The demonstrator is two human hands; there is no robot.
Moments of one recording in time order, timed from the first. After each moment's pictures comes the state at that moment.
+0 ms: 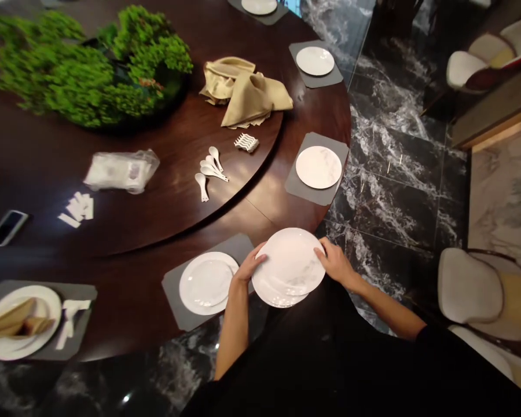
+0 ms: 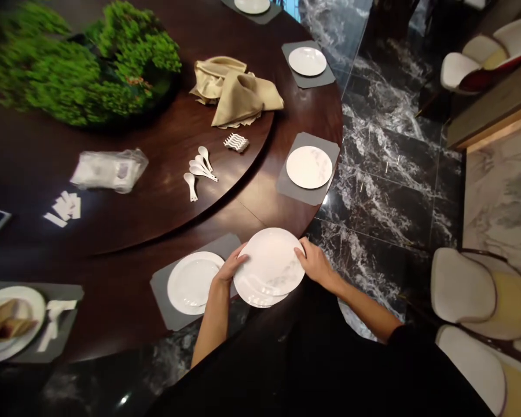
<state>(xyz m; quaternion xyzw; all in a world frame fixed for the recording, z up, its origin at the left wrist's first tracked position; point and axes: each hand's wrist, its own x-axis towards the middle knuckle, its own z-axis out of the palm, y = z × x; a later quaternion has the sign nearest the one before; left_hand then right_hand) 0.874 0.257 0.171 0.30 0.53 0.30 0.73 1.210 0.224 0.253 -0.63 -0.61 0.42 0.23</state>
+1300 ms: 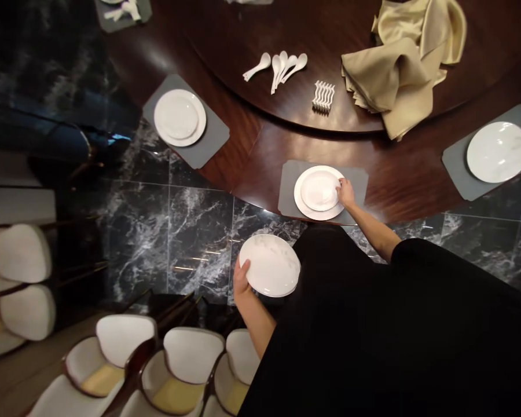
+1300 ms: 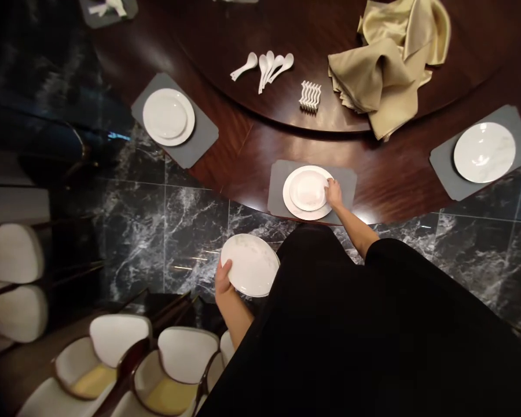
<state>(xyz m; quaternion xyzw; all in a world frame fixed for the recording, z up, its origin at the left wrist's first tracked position) 1.488 0.387 0.197 -0.35 0.64 0.67 0.15 1.351 0.892 -0.015 -0.28 -0.90 0.30 -0.13</state>
